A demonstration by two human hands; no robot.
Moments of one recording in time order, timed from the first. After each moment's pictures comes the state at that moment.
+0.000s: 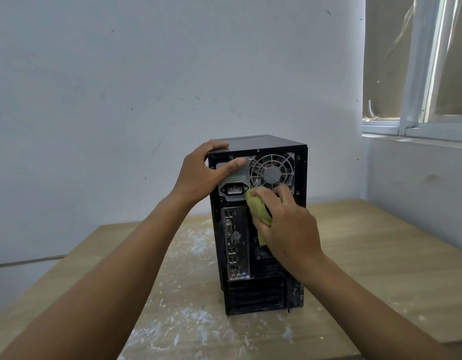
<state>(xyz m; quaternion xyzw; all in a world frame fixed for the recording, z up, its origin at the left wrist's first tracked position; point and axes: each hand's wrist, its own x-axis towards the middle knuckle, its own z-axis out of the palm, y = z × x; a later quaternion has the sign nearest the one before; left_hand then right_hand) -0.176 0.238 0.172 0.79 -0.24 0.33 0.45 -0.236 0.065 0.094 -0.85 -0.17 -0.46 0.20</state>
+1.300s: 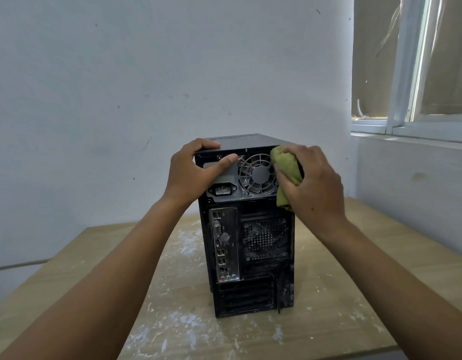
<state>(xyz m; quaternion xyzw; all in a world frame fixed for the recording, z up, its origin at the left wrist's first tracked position) -0.169 0.230 0.167 0.76 -0.23 0.40 0.46 -0.218 0.015 0.136 -0.79 -0.13 -0.53 0.28</state>
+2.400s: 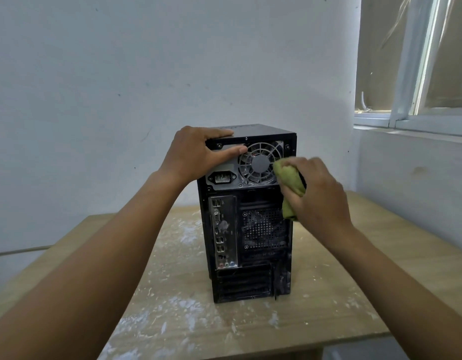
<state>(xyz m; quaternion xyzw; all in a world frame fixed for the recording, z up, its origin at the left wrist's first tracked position) -0.171 0.229 0.190 0.83 -0.28 0.41 0.26 -0.225 0.003 0.109 -0.82 -0.15 -0.48 0.26</state>
